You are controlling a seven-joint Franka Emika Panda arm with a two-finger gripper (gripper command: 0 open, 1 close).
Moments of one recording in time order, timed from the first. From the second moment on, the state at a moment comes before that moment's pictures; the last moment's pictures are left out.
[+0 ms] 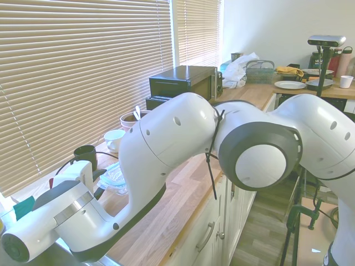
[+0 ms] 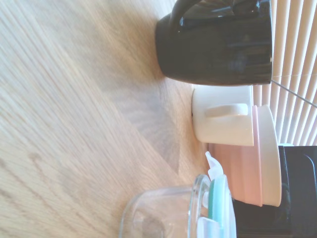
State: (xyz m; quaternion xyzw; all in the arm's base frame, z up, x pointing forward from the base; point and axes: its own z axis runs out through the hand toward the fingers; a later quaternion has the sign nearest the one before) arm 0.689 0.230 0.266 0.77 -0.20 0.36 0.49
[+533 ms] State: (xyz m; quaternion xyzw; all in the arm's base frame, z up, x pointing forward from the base) arm 0.688 0.235 0.271 0.77 -0.21 0.35 0.48
